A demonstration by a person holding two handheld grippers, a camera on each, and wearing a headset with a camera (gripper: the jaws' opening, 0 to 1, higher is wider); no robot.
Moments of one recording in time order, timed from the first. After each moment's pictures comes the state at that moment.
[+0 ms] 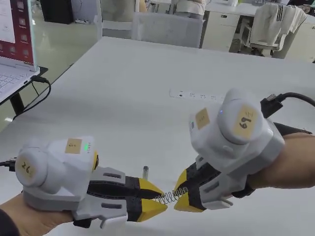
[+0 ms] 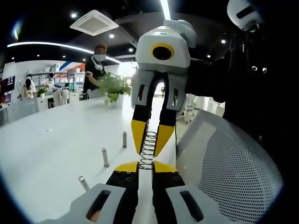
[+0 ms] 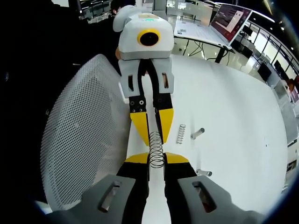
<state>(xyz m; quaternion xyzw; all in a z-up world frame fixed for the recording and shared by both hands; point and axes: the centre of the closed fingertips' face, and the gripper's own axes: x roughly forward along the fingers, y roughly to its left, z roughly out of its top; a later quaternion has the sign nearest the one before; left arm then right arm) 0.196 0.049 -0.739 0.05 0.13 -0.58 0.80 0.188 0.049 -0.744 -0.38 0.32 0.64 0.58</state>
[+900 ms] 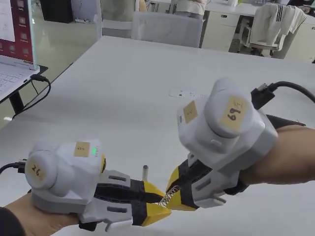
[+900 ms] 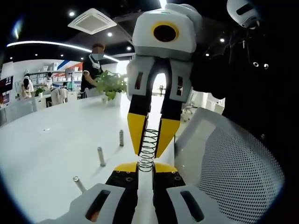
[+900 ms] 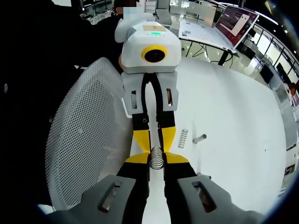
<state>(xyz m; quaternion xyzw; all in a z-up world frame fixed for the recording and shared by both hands) 0.193 0.041 -0.745 0.05 0.14 -0.59 0.80 0.182 0.059 -0.738 -0.39 0.32 0.65 0.57</state>
